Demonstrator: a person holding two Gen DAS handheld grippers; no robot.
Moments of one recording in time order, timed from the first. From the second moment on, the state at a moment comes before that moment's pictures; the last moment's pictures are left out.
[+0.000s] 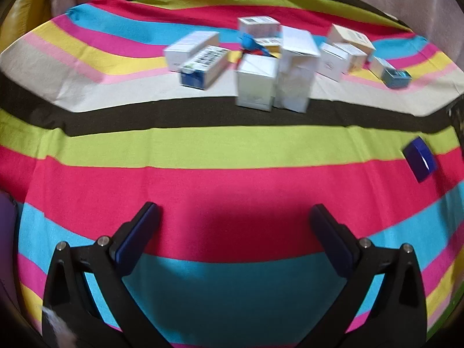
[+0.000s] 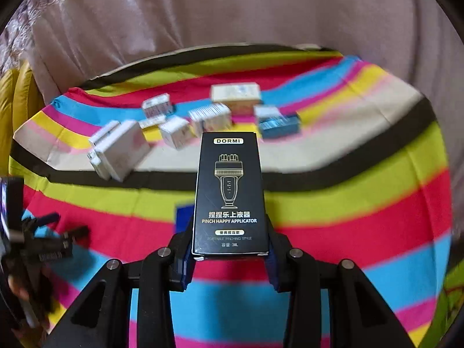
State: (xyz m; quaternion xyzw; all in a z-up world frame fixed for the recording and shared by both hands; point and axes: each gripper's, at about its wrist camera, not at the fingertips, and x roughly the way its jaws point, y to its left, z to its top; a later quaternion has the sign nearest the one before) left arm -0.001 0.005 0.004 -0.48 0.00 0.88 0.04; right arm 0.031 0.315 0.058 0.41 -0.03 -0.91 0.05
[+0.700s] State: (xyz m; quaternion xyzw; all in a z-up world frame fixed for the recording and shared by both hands) left arm -0.019 0.213 0.014 -0.47 0.00 0.87 0.11; right arm 0.088 0.360 0.026 0.44 -0.06 -0.90 -0.03
